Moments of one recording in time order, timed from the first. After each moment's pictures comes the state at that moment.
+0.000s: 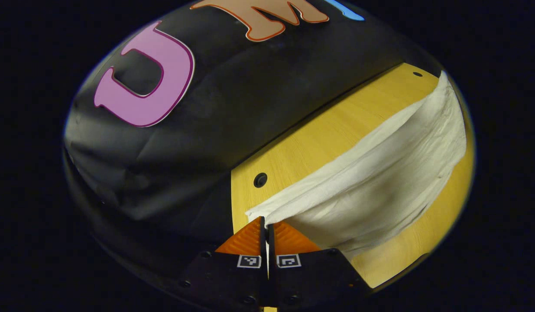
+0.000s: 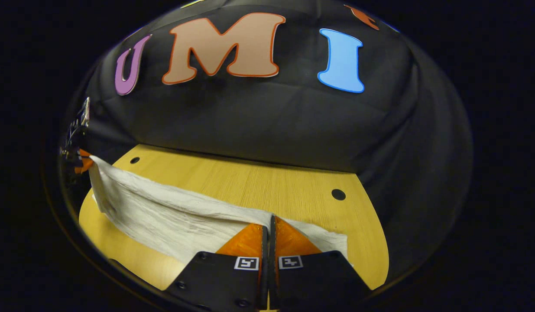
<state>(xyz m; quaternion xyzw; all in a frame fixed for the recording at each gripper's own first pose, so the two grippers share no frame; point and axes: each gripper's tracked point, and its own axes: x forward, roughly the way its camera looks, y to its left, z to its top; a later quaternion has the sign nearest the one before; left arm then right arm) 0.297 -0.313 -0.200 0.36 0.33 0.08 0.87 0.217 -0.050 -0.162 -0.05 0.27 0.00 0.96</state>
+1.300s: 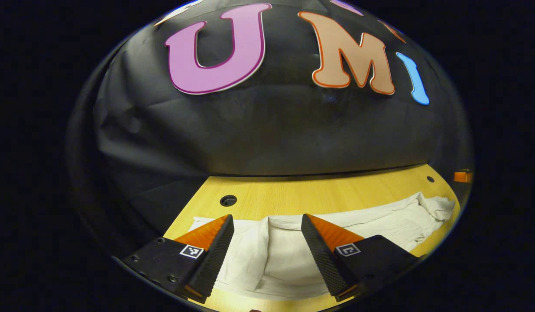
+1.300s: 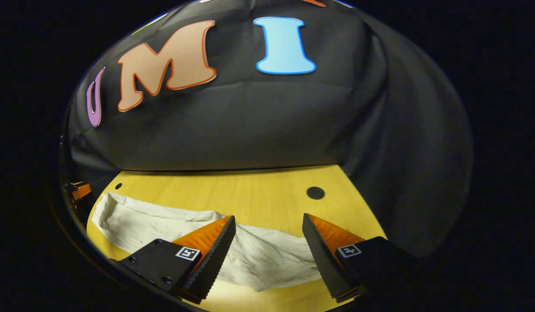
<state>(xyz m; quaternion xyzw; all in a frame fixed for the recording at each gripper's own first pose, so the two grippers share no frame) 0.310 -0.380 -0.167 0.07 0.15 0.09 0.98 0.222 -0.184 -0.176 0.03 0.25 -0.05 0.97</state>
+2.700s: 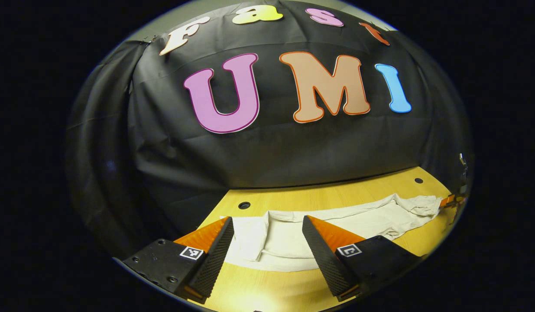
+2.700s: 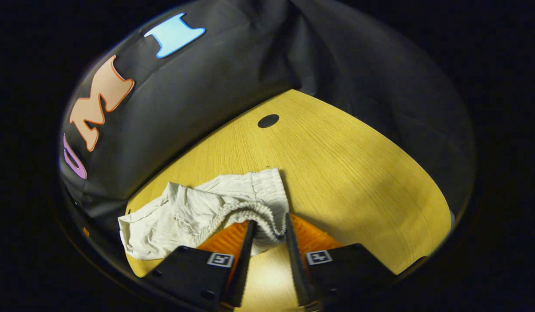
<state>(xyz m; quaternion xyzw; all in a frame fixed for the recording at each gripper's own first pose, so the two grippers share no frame) 0.190 -0.450 -0.114 0.11 0.11 0.13 0.98 0.177 -0.241 -0.311 0.27 0.34 -0.08 0.90</state>
